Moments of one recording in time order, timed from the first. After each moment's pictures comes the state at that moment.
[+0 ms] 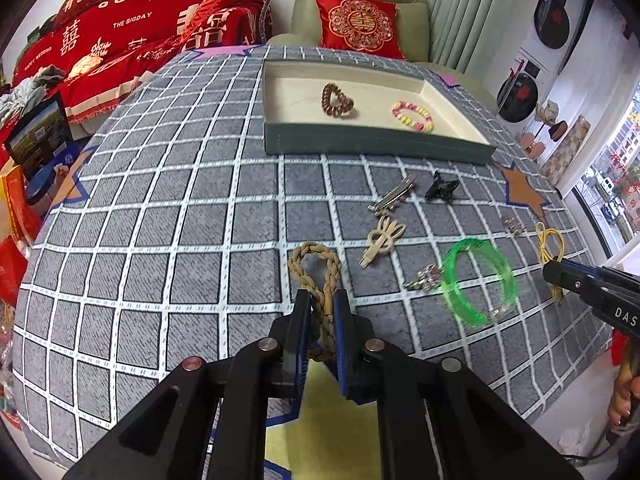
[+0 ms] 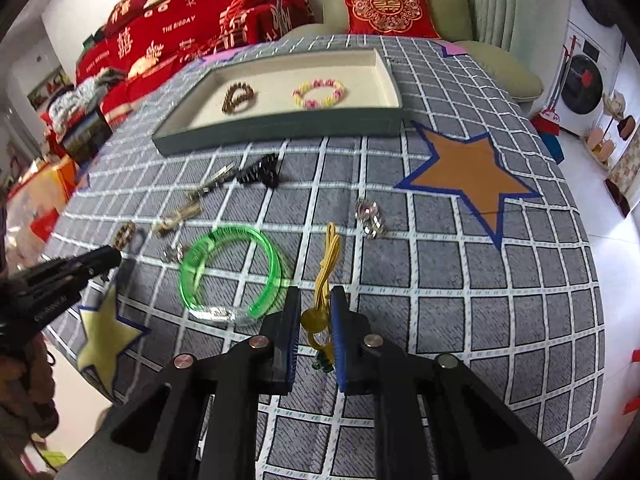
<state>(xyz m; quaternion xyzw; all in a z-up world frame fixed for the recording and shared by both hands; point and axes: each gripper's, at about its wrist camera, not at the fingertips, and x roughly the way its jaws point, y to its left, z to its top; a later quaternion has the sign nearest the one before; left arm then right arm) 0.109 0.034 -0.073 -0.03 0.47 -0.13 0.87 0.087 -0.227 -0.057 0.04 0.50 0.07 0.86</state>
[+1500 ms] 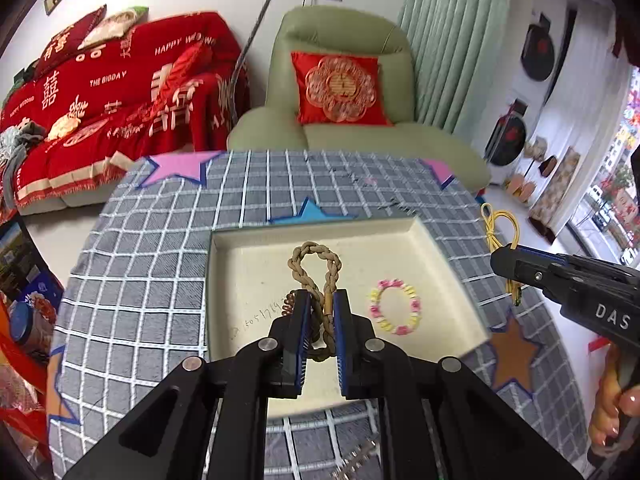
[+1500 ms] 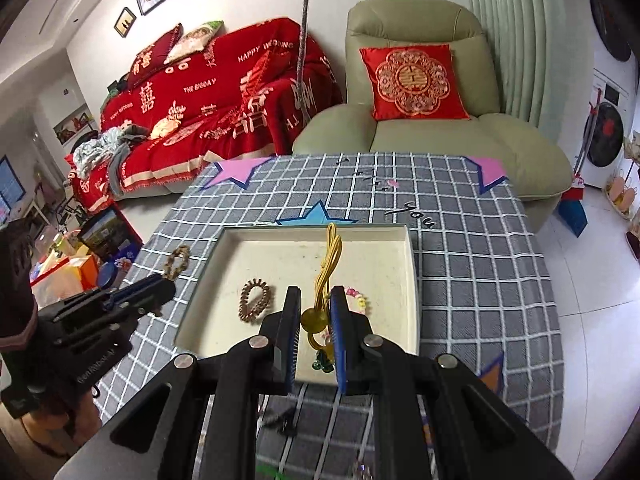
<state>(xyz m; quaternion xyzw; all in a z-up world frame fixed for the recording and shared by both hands) 0.294 -0.022 0.018 -0.02 0.40 -0.14 0.91 0.277 -0.221 0.046 0.06 0.43 0.11 0.89</state>
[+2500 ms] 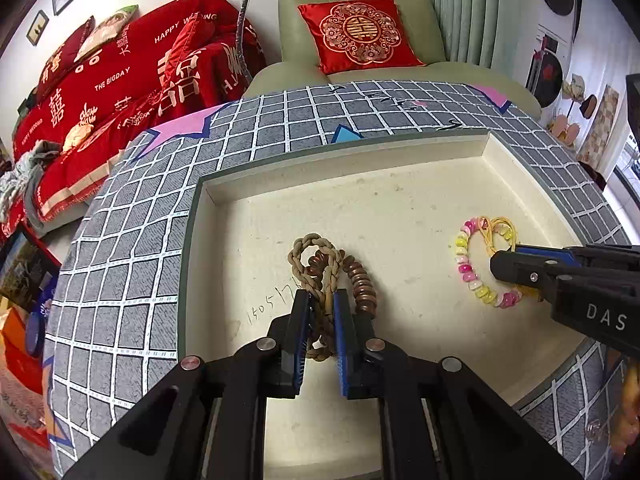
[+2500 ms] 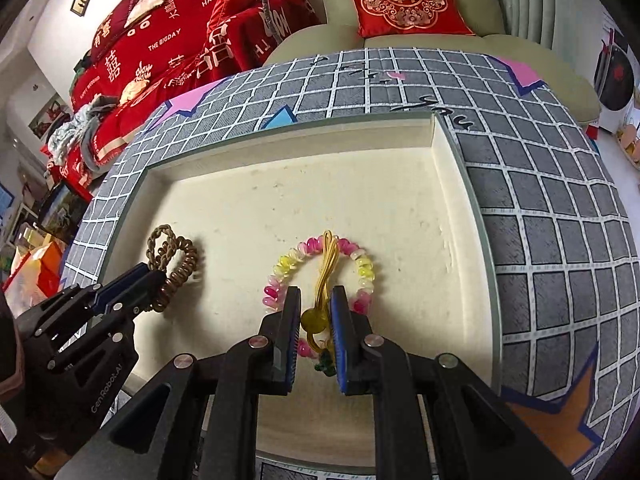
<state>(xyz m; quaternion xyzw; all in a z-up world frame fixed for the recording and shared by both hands) 0.333 -0.050 -0.074 0.08 0.44 -0.08 0.89 0.338 -0.216 -0.087 0.09 0.53 0.10 0.84</state>
